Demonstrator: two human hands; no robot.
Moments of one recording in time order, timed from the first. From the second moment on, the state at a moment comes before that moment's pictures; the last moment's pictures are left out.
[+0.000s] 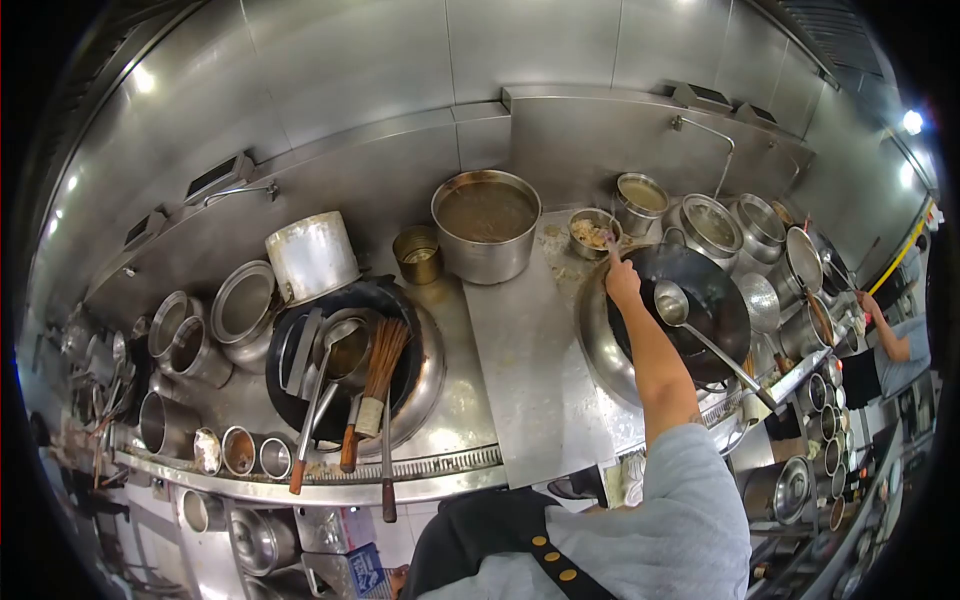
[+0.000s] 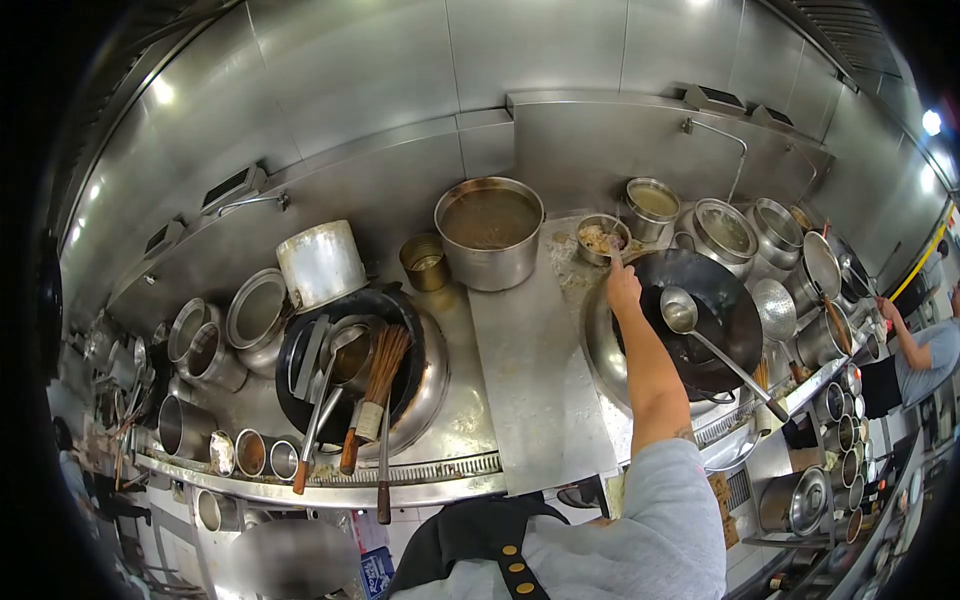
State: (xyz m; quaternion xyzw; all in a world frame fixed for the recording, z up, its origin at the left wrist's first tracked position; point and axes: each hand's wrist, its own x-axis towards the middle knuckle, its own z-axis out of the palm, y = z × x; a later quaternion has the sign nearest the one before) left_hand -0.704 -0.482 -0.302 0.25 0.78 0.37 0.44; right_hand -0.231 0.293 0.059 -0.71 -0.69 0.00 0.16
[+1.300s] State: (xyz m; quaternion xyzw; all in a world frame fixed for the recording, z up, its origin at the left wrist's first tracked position) left_hand -0.646 -0.508 -0.300 0.15 0.79 0.42 0.42; right_hand -0.385 0.414 0.139 -0.59 -0.68 0.43 0.04
